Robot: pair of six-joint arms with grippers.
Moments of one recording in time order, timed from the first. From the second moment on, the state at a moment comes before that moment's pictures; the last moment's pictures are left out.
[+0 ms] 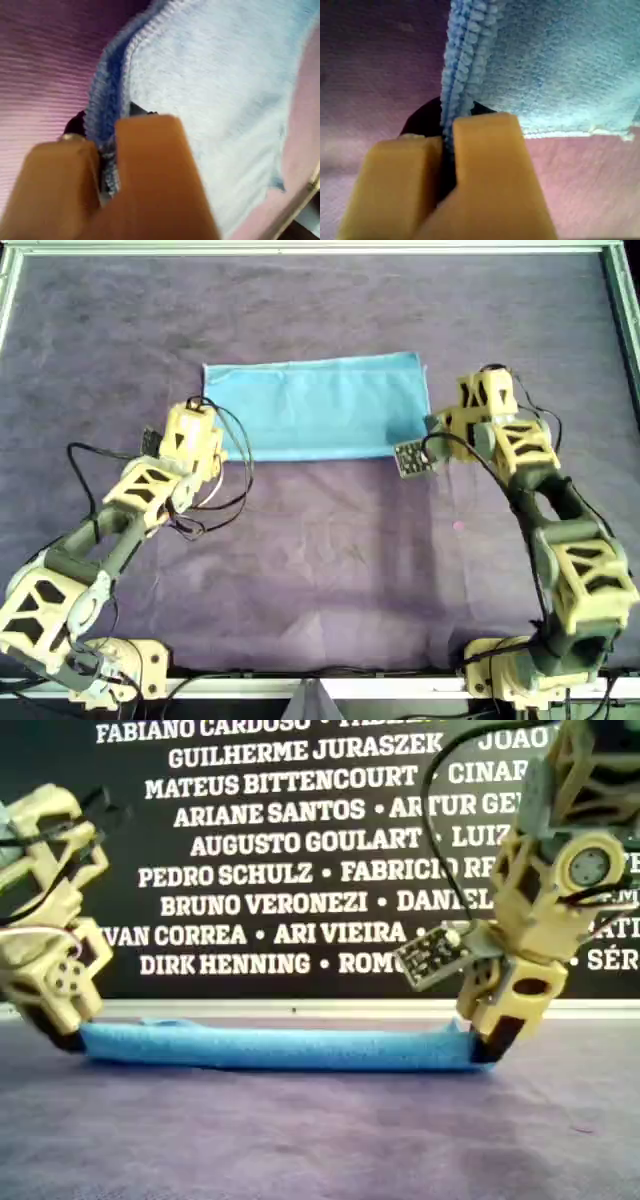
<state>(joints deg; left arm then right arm) -21.5 82.9 106.3 20.7 -6.6 0.2 10.0 65.7 81.1 47.7 -11.0 -7.6</state>
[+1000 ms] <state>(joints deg) -23.6 101.6 132.1 12.5 2.6 0.3 13.9 94.7 123.8 27.0 -10.3 -8.1</state>
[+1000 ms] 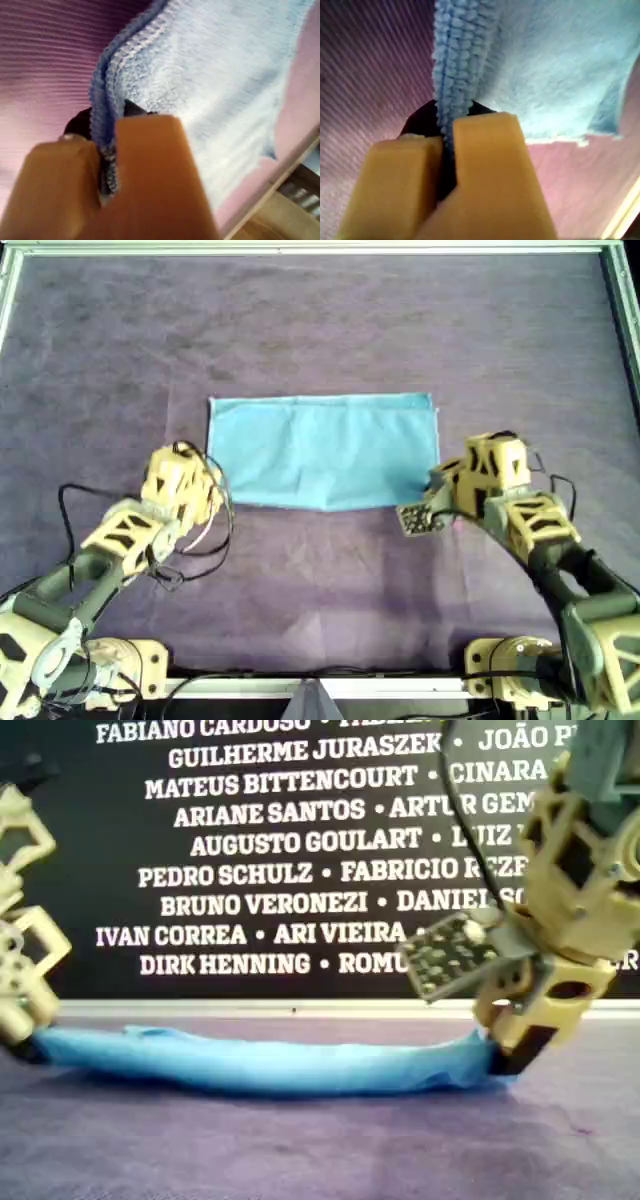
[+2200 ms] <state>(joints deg) -23.6 144.8 165.5 11.5 2.3 0.8 10.7 126.2 144.1 27.0 -9.8 -7.7</state>
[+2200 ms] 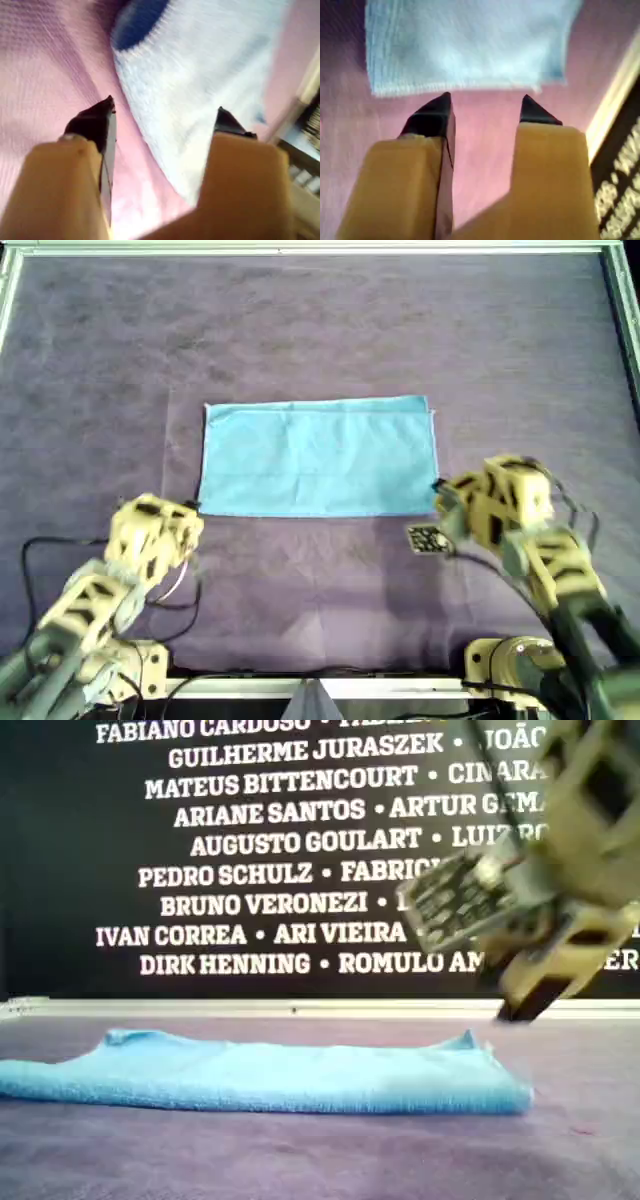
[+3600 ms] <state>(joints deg) -22.9 160.3 173.6 11.6 2.2 0.8 10.5 125.1 151.7 26.9 -9.8 -7.6</state>
